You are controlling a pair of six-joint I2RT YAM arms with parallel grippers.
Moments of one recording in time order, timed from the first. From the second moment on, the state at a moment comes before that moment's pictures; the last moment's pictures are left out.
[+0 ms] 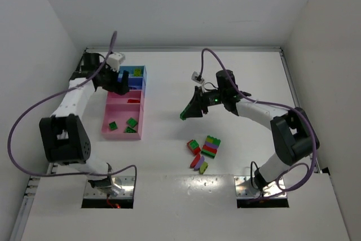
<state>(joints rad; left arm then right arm) 0.08 1.62 1.25 -0.58 0.36 0.42 0.43 1.59 0.86 0.20 -1.15 0.09</state>
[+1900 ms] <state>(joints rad) 0.53 1.12 1.19 -0.68 0.77 0.14 0.89 2.17 1.82 -0.43 -0.46 -0.18</state>
